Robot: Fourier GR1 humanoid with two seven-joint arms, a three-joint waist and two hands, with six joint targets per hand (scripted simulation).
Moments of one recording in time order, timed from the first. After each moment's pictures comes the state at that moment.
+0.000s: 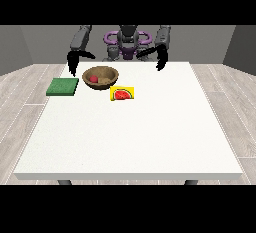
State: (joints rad) left arm -0.48 0.01 -0.07 -1.10 -0.24 0.32 -0.15; right arm -0.24 -0.14 -0.27 -1.08 -0.17 0.19 -0.26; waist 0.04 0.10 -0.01
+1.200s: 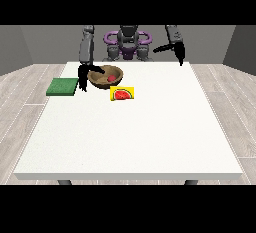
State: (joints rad) left arm -0.37 0.14 0.04 -1.25 -0.09 0.05 -0.25; right arm -0.42 -0.11 -0.29 -0.64 -0.17 0.06 -0.49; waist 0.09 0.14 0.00
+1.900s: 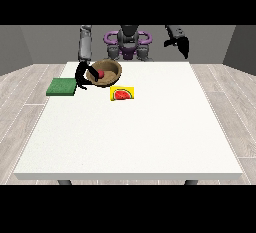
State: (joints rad) left arm -0.38 0.13 0.03 -1.25 -0.07 0.02 -0.24; right arm -0.39 -0.19 -0.16 -0.66 0.10 -0.37 -0.28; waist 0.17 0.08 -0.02
